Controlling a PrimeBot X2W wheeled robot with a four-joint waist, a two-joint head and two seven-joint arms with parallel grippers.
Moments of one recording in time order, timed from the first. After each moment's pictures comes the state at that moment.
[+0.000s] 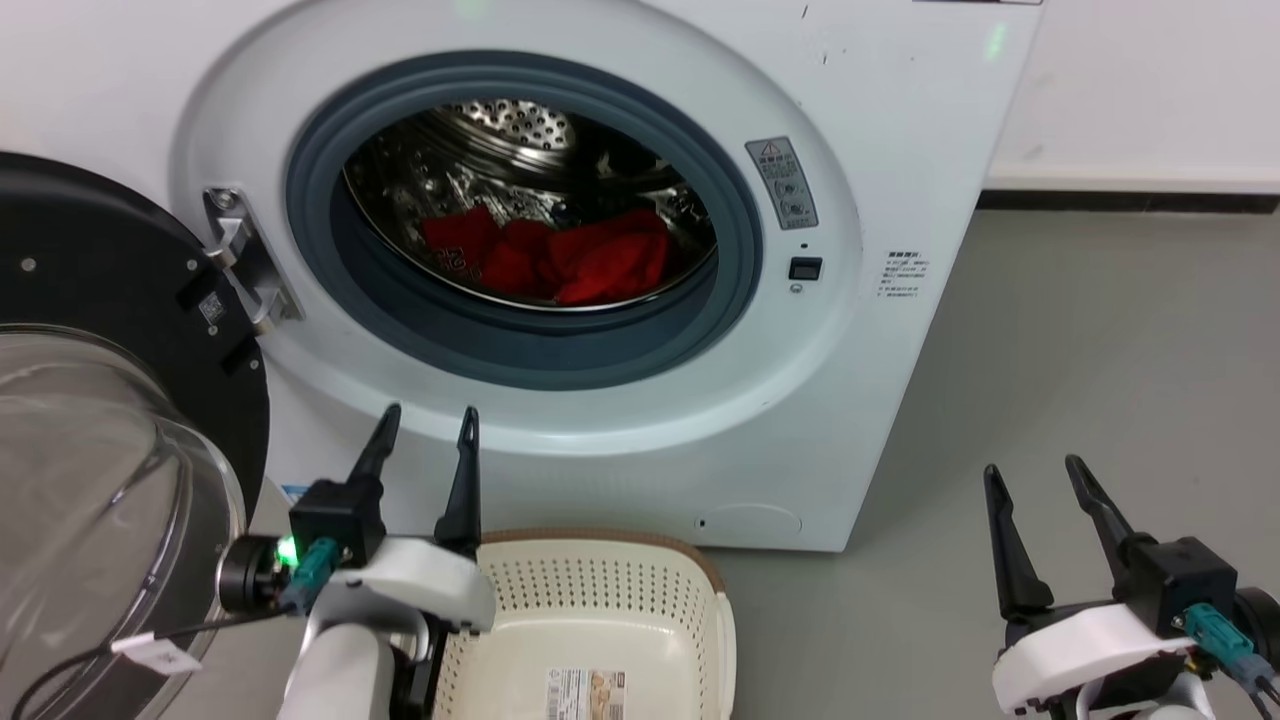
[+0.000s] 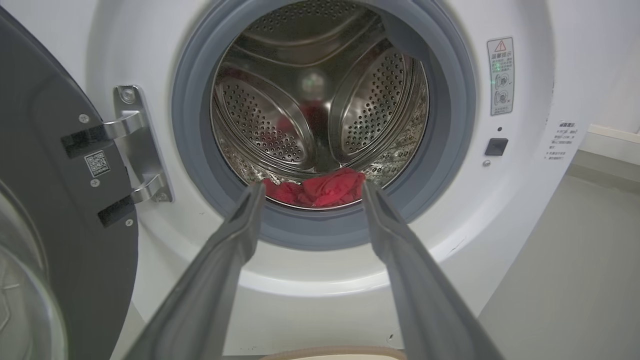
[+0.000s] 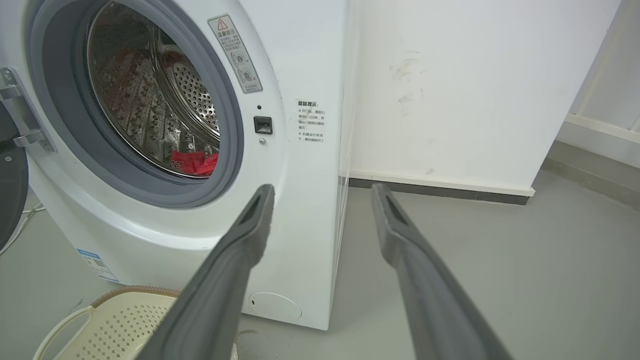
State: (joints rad) left arm -0.22 0.05 -0.05 0.35 -0.10 -0.08 -0.26; right arm 0.00 -0.05 -0.03 0.09 0.02 0.13 -0.15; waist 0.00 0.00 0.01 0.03
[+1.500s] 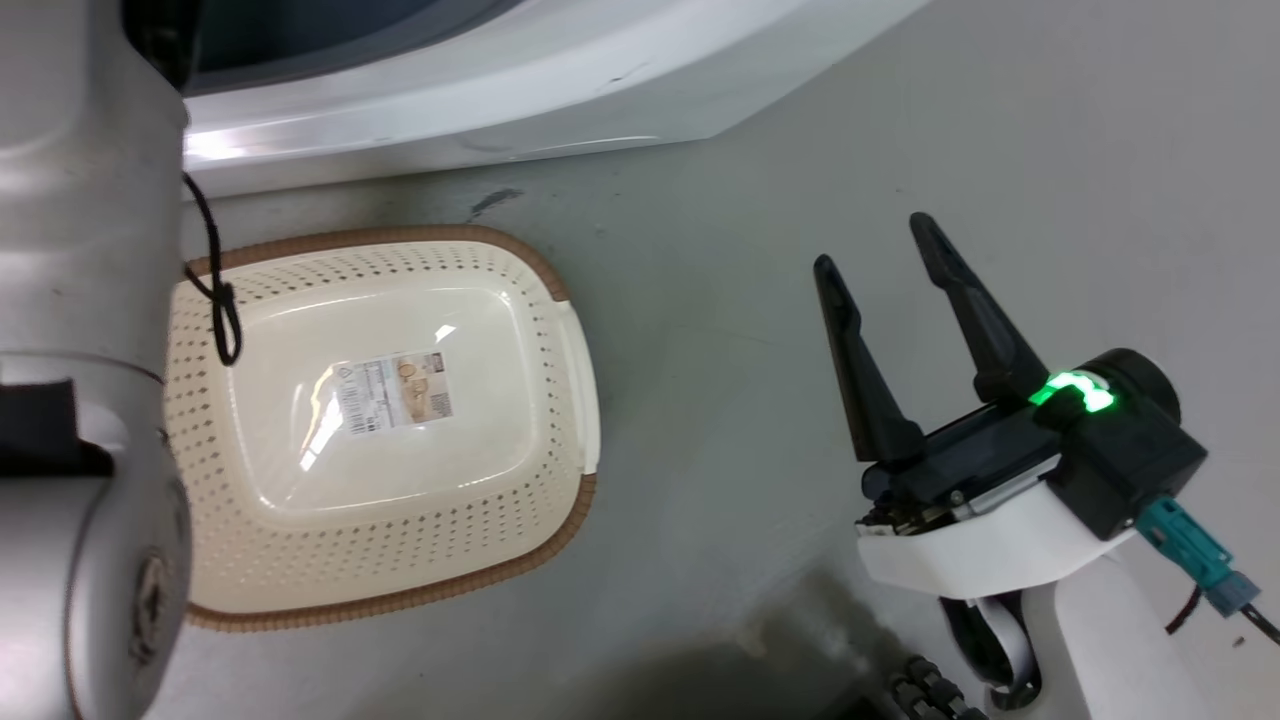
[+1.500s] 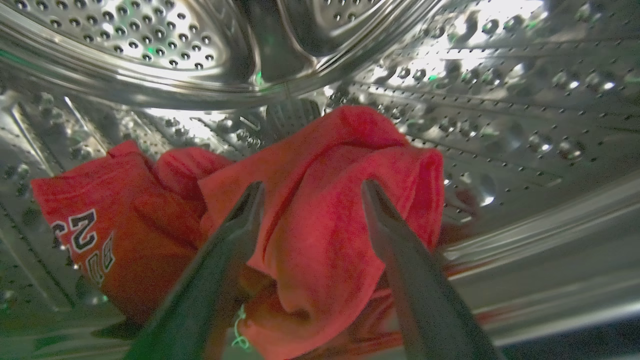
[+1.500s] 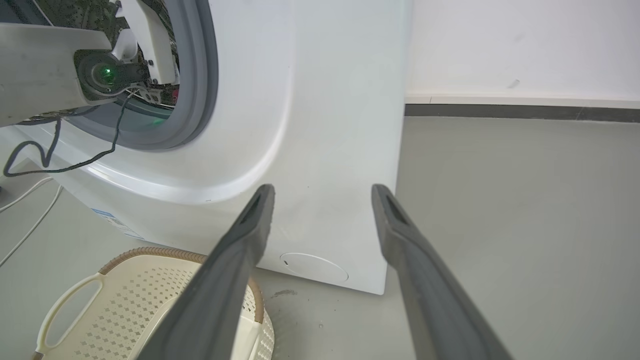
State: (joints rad) left arm -1.40 0.23 -0.07 1.02 -0.06 -0.10 -0.06; right arm -0.28 -0.05 0.28 -0.12 0.15 0.13 -0.22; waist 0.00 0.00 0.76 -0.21
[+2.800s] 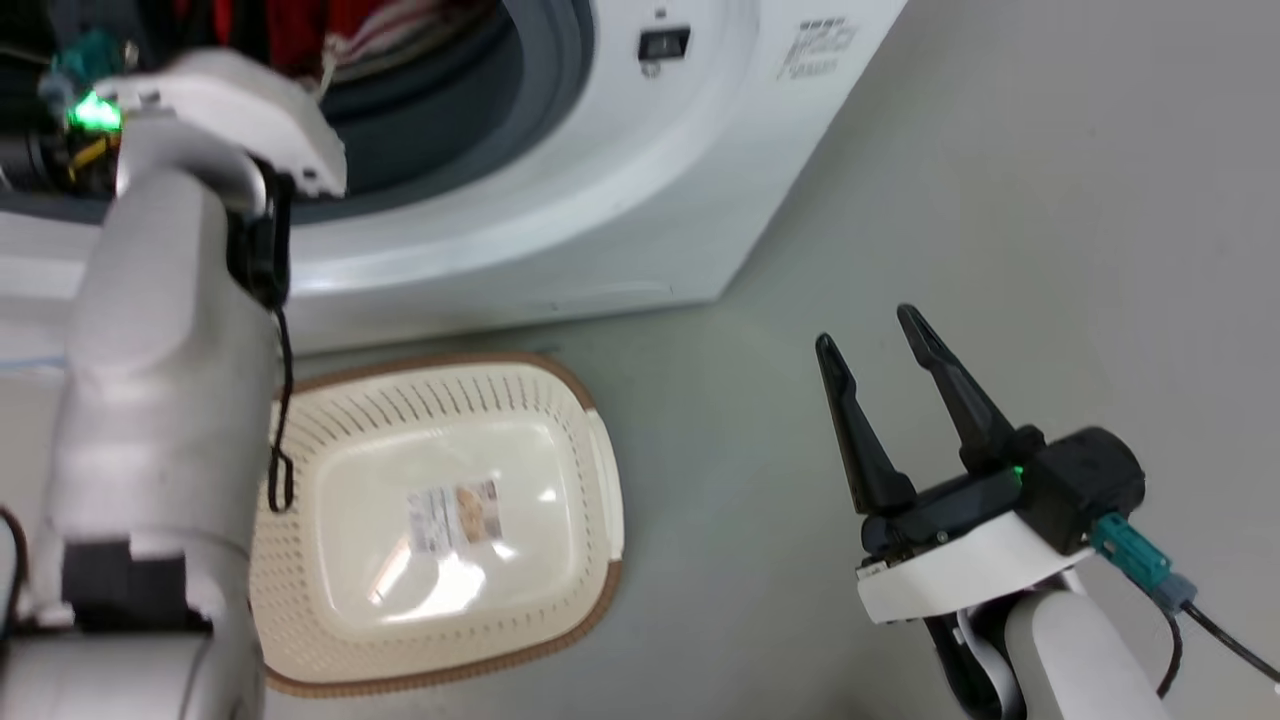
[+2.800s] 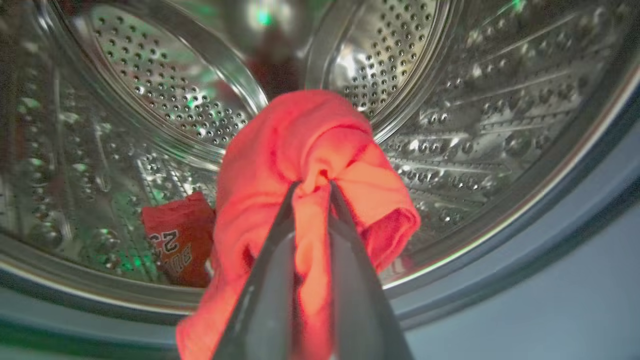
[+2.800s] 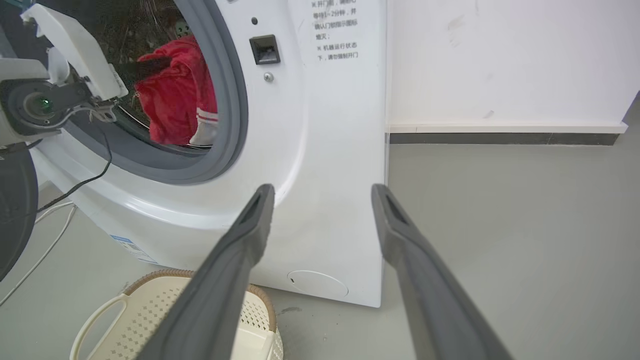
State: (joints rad) left arm -1.11 0.21 -0.05 0.98 -0.18 -0.07 -0.26; right arm -0.22 -0.05 0.27 0.03 0.18 0.13 -0.23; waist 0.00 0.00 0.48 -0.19
